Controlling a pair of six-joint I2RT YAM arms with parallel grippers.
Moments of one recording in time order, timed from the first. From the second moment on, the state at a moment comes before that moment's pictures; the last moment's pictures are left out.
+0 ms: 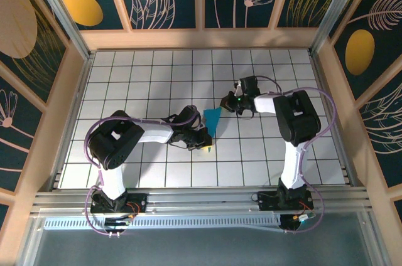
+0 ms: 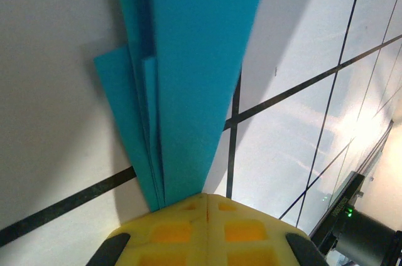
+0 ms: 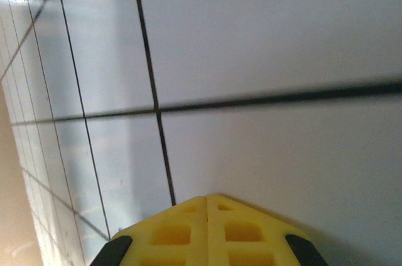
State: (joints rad) left arm -0.77 1.87 0.87 0.02 0.55 -0.96; right arm 0.31 2.02 1.10 0.04 -0.54 0.74
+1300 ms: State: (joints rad) left arm -0.73 1.09 0.75 -0.16 -0.39 -0.83; right arm 0.78 1.84 1.30 -0.61 0.14 0.75
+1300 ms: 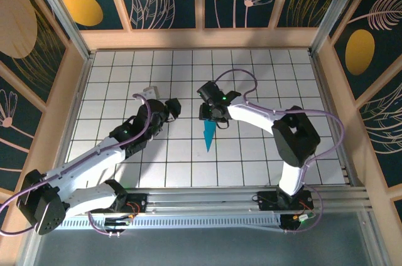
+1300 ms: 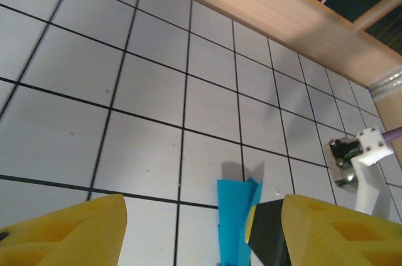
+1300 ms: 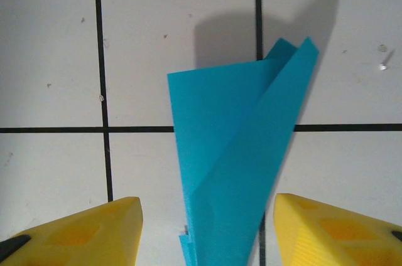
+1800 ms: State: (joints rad) left arm -0.73 1.08 0.74 -0.18 -0.45 -0.83; right arm 0.83 1.98 1.39 -0.73 0.25 0.77
